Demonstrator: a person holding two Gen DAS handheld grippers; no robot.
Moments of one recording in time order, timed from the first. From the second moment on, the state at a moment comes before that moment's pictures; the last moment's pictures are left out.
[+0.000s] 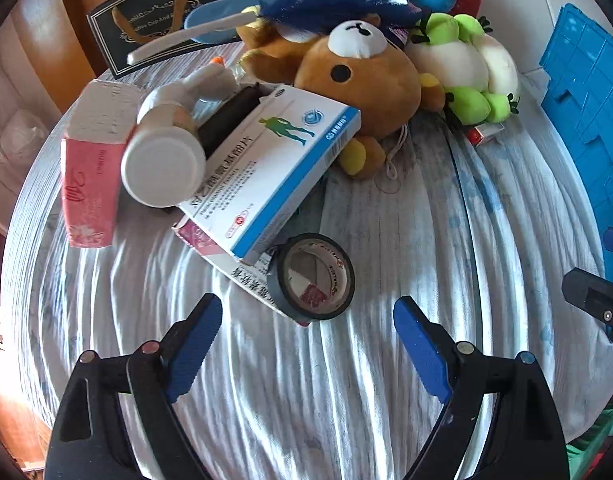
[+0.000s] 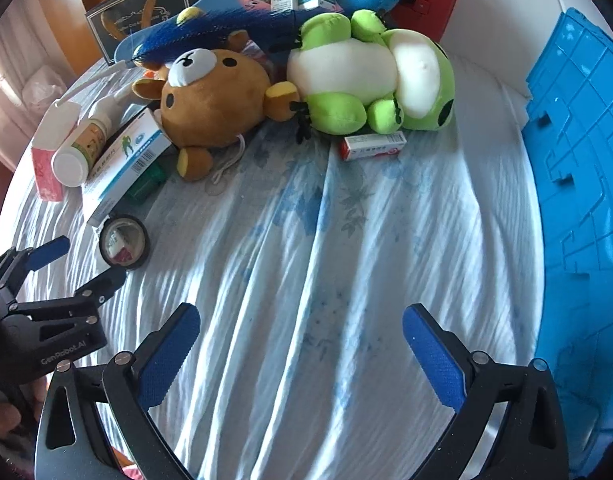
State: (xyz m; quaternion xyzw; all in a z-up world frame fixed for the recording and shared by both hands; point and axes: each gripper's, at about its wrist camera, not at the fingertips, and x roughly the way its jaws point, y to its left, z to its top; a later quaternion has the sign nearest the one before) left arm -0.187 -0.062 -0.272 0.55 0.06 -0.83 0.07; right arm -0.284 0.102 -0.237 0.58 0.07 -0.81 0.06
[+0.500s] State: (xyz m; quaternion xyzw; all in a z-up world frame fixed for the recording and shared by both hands) left arm -0.121 -0.160 -0.272 0.53 0.10 -0.82 0.17; right arm -0.291 0.022 -0.272 0.58 0.07 -0.79 0.16
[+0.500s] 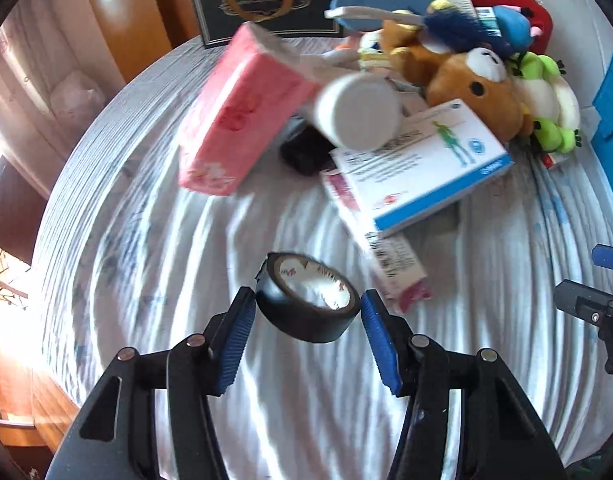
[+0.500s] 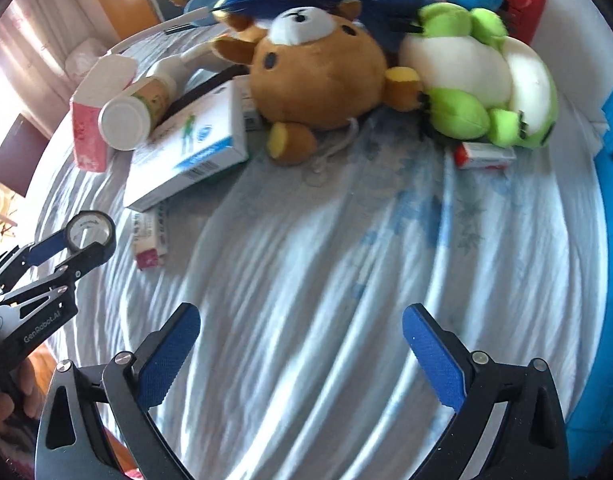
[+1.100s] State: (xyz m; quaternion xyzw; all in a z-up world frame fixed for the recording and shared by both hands) left arm -0.109 -0.187 -0.305 0.56 0.12 -0.81 0.13; right arm -0.309 -0.107 -0.316 0.59 0.12 -0.77 0.22
